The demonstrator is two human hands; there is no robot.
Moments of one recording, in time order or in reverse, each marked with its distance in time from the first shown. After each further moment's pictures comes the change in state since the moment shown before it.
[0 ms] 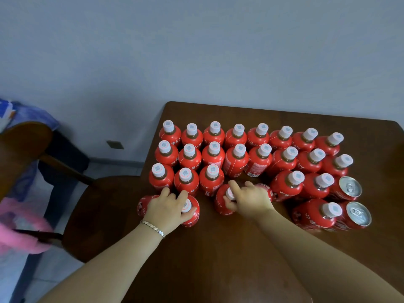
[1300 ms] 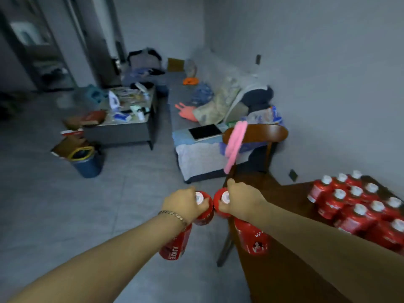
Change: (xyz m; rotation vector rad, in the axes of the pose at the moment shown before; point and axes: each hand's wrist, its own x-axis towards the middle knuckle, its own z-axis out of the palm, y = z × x) left_hand -0.367 0.296 -0.235 -0.324 0.109 -1.705; right_hand -0.316 -0.205 -0.179 -0.062 -0.312 -0.994
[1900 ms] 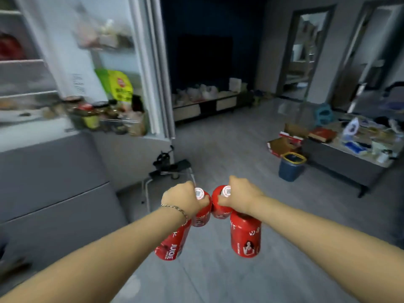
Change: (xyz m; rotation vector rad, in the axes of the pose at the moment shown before) left_hand -0.426 -0.462 -0.149 -0.028 0.447 -1.036; right_hand -0.227 -0.592 0.133 -0.041 -0.195 -1.016
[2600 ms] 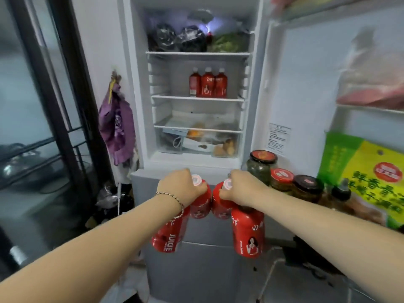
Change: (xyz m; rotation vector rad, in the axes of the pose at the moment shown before) left_hand 0.182 -0.473 -0.229 0.040 0.422 -0.706; right_hand 0.300 -0.549 0.081 -0.099 -0.115 -0.836
